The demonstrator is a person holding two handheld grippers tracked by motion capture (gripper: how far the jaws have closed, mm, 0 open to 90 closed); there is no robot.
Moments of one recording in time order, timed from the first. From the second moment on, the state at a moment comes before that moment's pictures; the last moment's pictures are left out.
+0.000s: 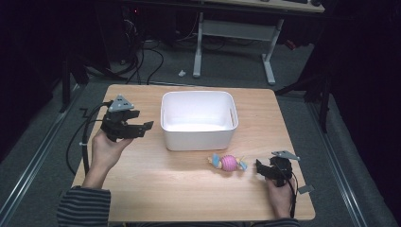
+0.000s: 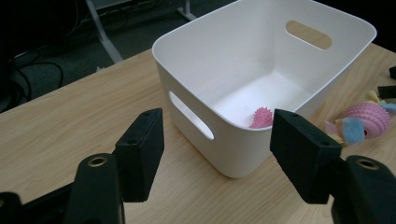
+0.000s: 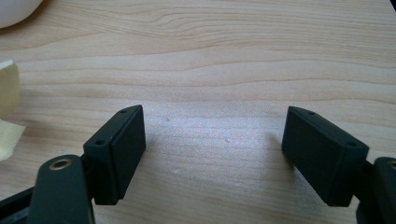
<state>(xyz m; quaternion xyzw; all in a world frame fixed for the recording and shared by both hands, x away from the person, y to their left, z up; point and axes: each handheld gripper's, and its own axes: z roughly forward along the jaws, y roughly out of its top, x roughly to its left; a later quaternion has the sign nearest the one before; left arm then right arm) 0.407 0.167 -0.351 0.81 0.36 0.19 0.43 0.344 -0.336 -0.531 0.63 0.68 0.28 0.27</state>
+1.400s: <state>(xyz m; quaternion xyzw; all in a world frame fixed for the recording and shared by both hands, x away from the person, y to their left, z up) 0.369 0.196 -0.408 0.78 0.40 0.17 0.45 0.344 -0.336 -0.531 0.63 0.68 0.28 0.27</state>
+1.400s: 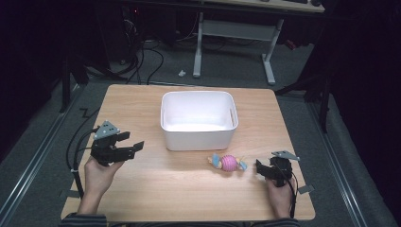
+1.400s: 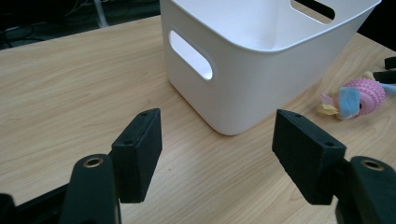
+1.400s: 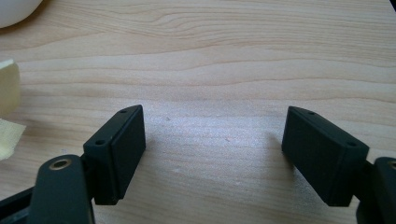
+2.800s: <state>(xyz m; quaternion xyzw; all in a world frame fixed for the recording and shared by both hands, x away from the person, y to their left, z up) 0.363 0.186 -0.480 0.79 0.44 0.13 0.41 0.344 -0.336 -0.531 0.63 0.68 0.28 0.27</state>
